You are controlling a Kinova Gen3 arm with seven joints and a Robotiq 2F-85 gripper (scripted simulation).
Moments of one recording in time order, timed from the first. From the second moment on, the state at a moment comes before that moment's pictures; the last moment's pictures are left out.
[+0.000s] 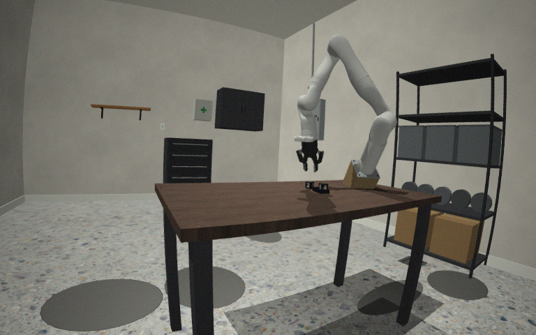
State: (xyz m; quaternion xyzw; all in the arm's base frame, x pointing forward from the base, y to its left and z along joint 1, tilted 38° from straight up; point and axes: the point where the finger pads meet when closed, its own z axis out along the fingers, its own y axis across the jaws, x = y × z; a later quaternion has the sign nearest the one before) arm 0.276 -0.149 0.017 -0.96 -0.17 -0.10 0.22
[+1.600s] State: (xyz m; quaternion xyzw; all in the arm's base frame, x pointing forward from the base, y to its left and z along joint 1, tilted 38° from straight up) arm 0.277 -0.152 0.019 -0.95 -0.21 0.14 0.17
